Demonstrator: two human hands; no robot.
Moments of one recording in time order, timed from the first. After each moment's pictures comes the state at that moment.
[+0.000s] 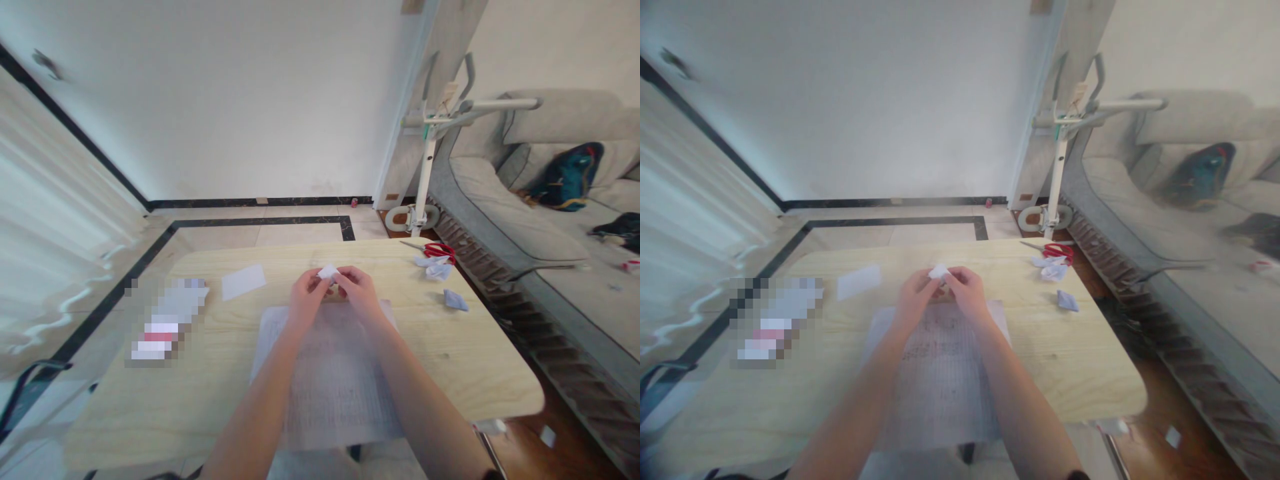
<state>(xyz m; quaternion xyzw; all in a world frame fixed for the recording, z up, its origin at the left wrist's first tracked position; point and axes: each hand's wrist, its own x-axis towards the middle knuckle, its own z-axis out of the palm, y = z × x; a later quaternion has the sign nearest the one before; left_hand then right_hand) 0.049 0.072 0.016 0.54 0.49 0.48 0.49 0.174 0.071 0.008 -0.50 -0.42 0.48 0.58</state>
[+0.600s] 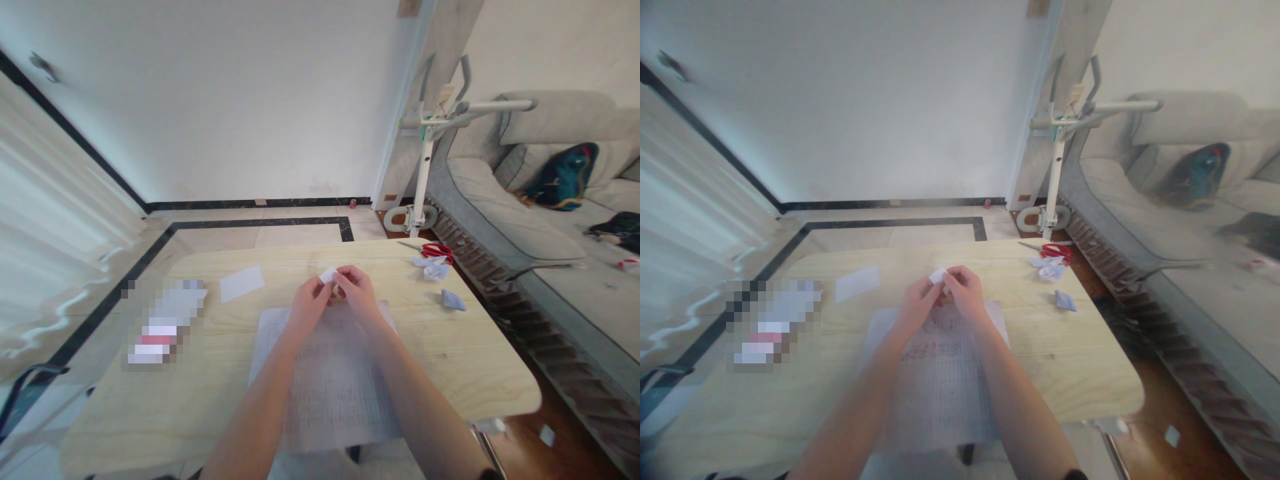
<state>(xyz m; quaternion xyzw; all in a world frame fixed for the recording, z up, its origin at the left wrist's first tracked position) 0.050 0.066 0.017 0.62 0.49 0.40 0.46 0.176 0.071 0.005 -0.49 -0.46 0.44 0.59</state>
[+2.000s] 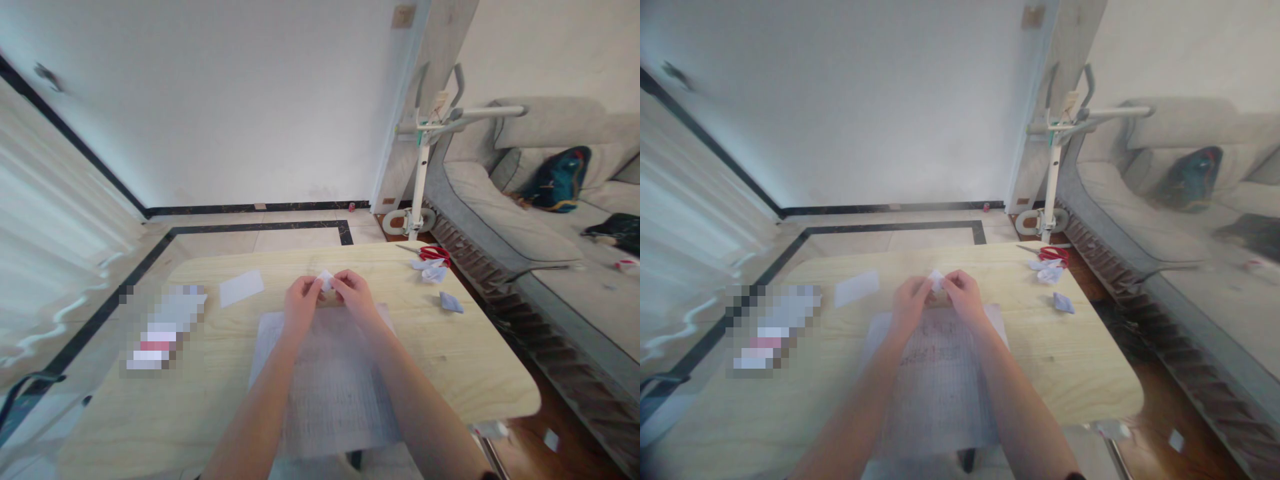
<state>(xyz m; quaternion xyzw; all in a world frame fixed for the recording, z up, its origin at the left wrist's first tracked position) 0.048 0.072 0.022 0.54 0.52 0.50 0.44 0.176 0.072 0.004 -0.50 -0.45 0.47 0.57</state>
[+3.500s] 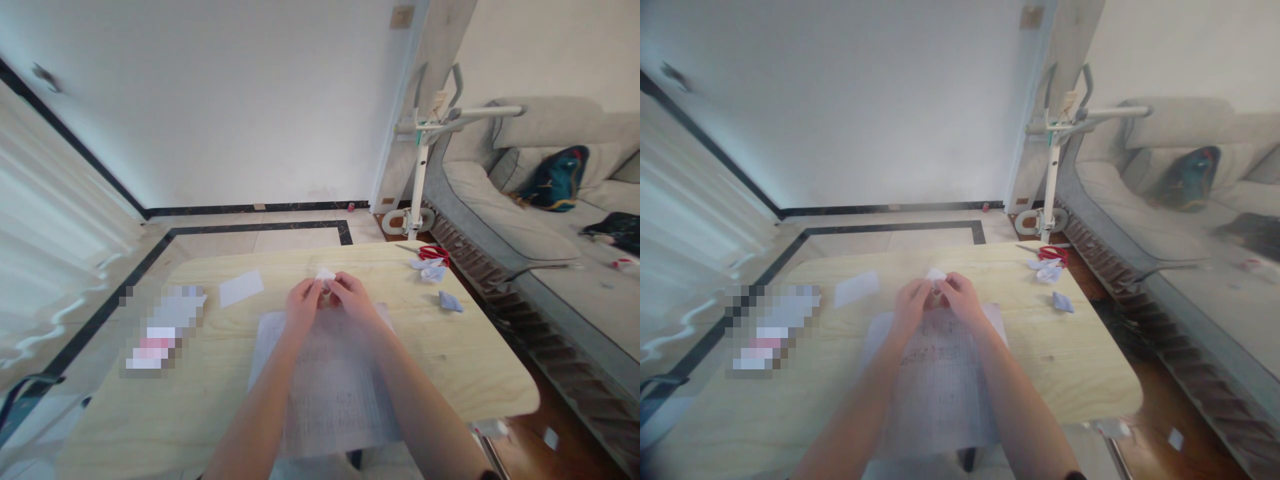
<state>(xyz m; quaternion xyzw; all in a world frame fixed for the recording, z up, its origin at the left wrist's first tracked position) 0.046 0.066 0.023 0.58 0.50 0.47 0.43 0.174 0.069 0.006 -0.47 -0.49 0.51 0.53</state>
